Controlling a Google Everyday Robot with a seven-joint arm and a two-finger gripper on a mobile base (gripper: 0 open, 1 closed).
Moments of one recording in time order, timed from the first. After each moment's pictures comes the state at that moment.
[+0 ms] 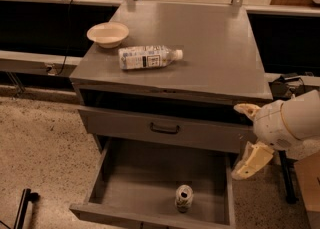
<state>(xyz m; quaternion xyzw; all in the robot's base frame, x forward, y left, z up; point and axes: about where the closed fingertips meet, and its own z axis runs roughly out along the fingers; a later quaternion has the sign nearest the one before) 0.441 -0.196 0.783 -0.60 0.74 0.10 0.28</state>
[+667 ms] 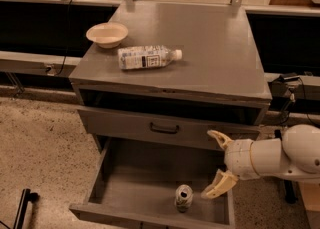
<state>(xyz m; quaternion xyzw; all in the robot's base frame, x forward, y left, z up) 0.443 -0.137 0.670 -0.59 0.69 0.18 0.38</state>
